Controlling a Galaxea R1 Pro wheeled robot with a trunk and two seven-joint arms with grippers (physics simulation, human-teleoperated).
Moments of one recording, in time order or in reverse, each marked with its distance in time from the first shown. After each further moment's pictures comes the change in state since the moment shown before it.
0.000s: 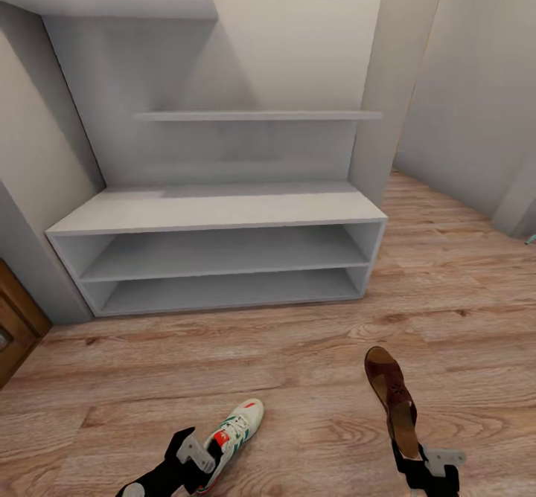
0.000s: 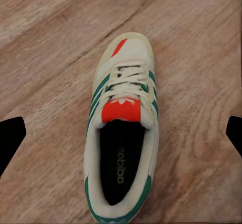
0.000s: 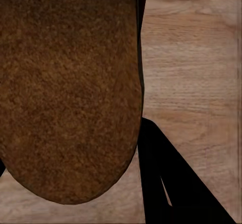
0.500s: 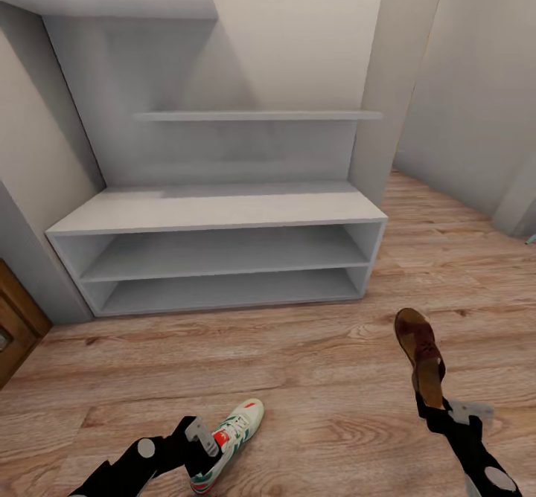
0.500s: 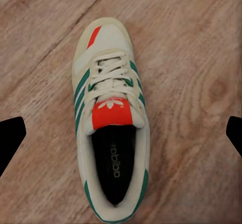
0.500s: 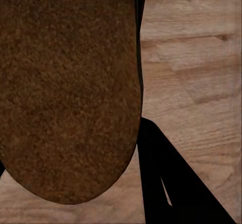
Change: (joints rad) left arm -0.116 0.004 -0.002 0.003 -0.096 0.197 -0.206; right arm 0.000 -0.077 -0.133 -0.328 -0.037 0.259 0.002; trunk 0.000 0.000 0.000
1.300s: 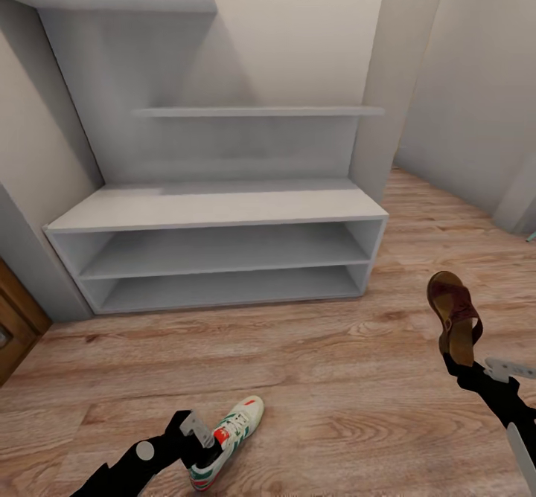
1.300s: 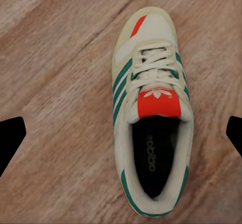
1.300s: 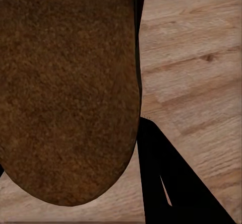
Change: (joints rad) left arm 0.006 -0.002 0.012 0.007 0.001 0.003 0.155; right arm 0.000 -0.039 -0.280 -0.389 0.006 0.407 0.184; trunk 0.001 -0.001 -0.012
